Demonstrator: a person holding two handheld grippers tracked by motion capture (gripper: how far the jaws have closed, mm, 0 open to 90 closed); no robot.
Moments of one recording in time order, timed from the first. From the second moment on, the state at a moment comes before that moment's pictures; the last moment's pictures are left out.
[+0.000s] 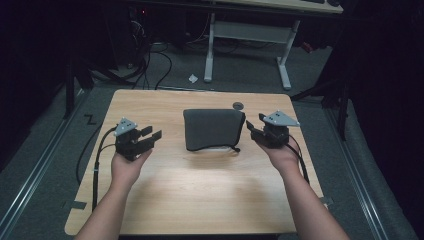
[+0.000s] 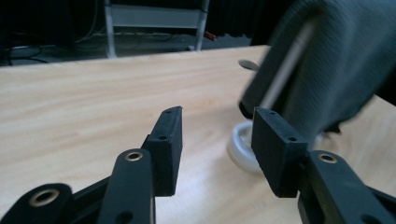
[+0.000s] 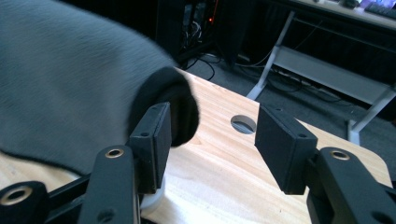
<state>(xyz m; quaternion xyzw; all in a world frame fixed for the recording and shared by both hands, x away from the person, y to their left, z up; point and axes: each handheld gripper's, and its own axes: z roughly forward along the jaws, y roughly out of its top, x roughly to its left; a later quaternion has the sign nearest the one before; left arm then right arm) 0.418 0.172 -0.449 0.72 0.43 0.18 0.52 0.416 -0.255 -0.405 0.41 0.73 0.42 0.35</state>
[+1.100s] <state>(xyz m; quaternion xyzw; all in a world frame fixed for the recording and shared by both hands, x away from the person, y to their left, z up) 0.321 0.101 -0.531 0.81 0.37 0.11 0.44 0.320 -0.207 -0.528 0.38 0.81 0.37 0.24</state>
